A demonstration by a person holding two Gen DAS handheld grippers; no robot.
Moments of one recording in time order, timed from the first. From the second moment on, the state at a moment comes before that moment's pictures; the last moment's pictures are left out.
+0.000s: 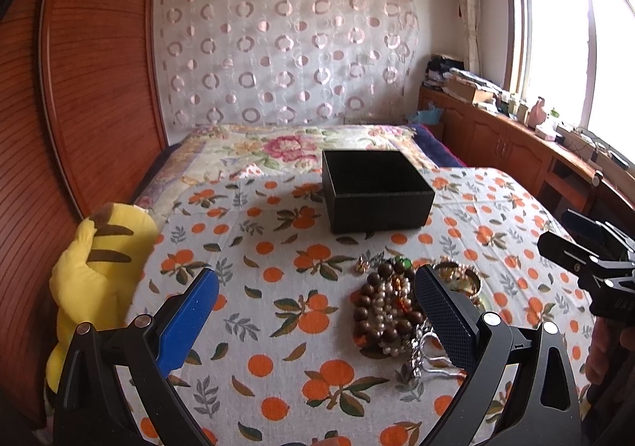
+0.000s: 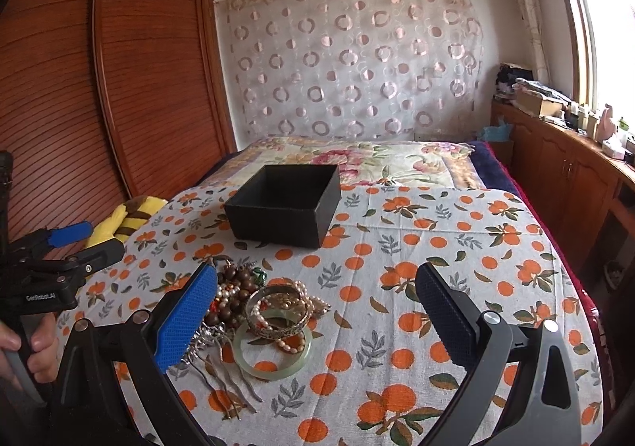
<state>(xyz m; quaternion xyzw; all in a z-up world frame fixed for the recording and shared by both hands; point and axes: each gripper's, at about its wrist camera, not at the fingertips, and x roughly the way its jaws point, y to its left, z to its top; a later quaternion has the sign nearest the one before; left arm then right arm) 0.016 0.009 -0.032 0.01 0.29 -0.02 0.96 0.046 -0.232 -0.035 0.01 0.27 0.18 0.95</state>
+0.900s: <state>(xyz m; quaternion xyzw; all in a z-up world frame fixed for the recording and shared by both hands) 0.044 0.025 -0.083 -0.01 0.38 -0.08 0.92 0.108 -0.177 -0.099 -0.07 0.41 0.30 0.86</state>
